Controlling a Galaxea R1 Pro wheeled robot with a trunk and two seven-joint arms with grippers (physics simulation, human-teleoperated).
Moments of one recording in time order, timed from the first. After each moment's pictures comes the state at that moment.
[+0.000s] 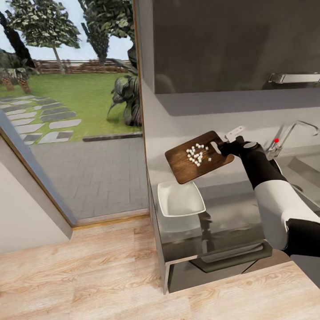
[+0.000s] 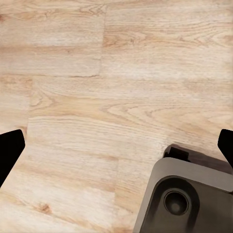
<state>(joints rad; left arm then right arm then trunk) -0.32 -0.05 -0.11 0.07 0.24 -0.48 0.41 -1.31 -0.12 -0.10 -0.68 0.65 0.32 0.39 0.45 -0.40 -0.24</state>
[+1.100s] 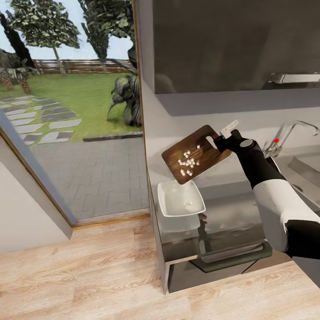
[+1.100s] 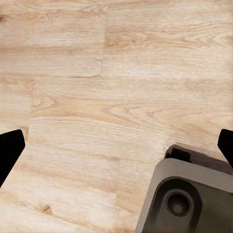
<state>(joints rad) -0.32 -0.04 -0.11 0.07 0.24 -0.48 0.41 -1.31 -0.12 0.00 -0.73 0.65 0.24 0.38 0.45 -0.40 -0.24</state>
